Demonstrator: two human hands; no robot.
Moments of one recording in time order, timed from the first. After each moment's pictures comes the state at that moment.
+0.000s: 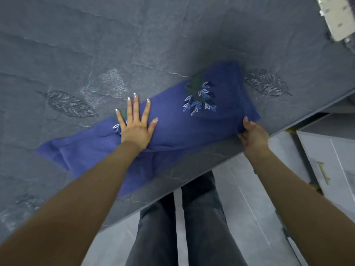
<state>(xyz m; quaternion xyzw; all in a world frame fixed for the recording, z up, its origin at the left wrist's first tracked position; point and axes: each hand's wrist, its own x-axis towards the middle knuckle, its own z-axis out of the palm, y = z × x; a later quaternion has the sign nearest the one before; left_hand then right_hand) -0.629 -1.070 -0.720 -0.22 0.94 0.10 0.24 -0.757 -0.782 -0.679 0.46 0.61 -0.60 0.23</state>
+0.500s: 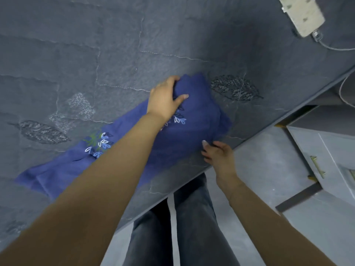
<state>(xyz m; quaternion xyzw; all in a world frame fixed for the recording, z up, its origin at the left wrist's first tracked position) -0.815 -0.975 -0.696 -0.15 0.91 0.34 0.16 -0.722 -0.770 -0.671 0.43 0.64 -0.54 0.33</state>
